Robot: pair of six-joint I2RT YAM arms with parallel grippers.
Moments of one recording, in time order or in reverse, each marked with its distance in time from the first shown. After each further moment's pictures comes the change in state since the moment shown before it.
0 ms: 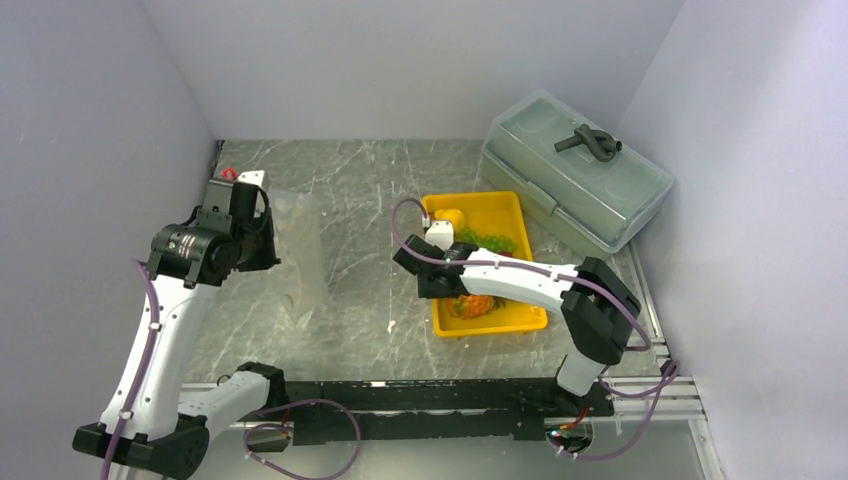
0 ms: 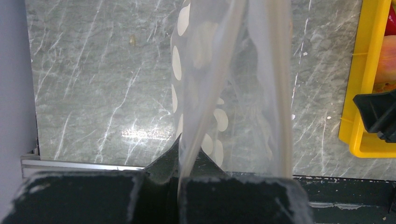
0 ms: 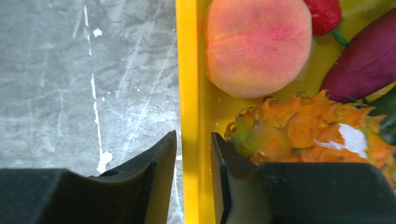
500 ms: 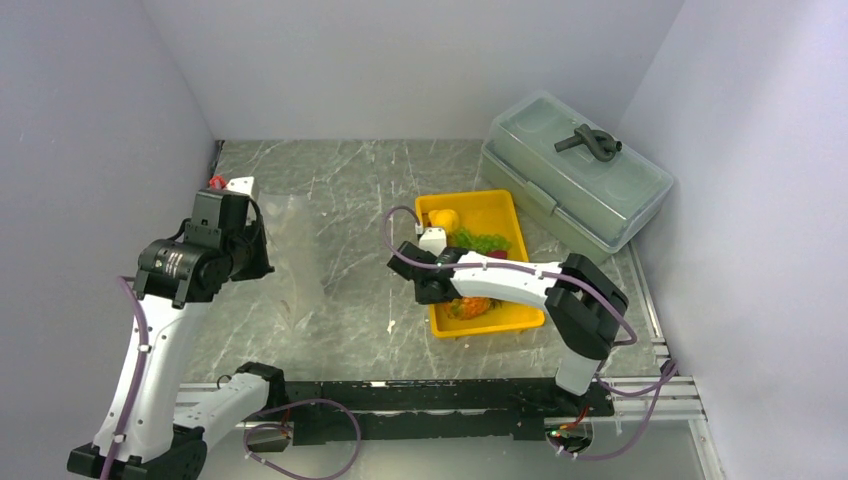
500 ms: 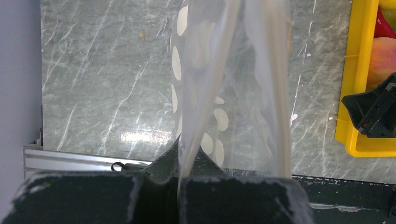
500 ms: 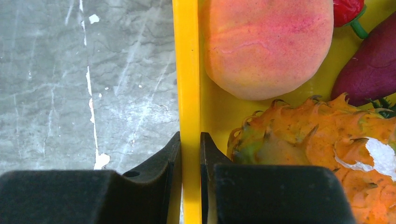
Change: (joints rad) left arm 0.000 -0.064 0.000 -0.039 -0.026 -0.026; right arm 0.022 0.060 0.018 0.017 -0.012 -0.009
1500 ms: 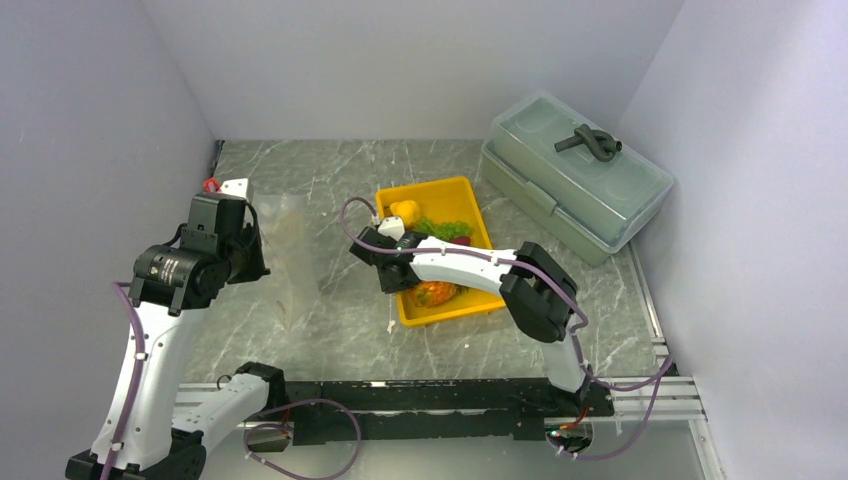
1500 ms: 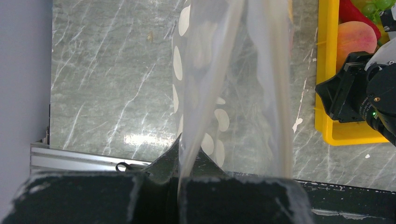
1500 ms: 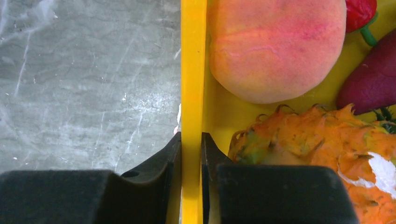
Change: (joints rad) left arm 0.000 -0.020 -0.002 -0.003 -0.039 -0.001; right arm 0.030 0.261 0.362 -0.079 -0.073 -0.118
